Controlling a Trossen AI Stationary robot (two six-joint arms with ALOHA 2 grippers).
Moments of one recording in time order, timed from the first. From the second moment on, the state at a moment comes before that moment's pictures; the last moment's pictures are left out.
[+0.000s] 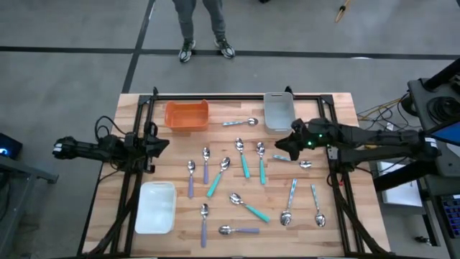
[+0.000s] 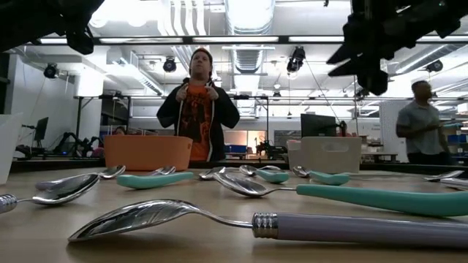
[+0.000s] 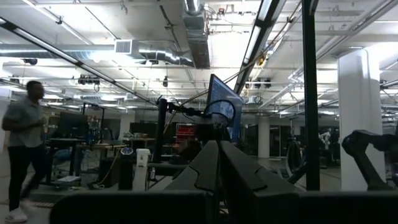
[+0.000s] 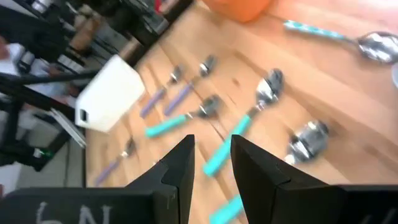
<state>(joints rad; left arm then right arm) -0.15 0.12 0.04 0.58 -0.20 0.05 -0.16 0.82 0.57 -0.21 -0.10 0.70</state>
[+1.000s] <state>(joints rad) -0.15 0.12 0.04 0.58 -0.20 0.07 -0.16 1.20 0.72 -0.35 -0.12 0.82</state>
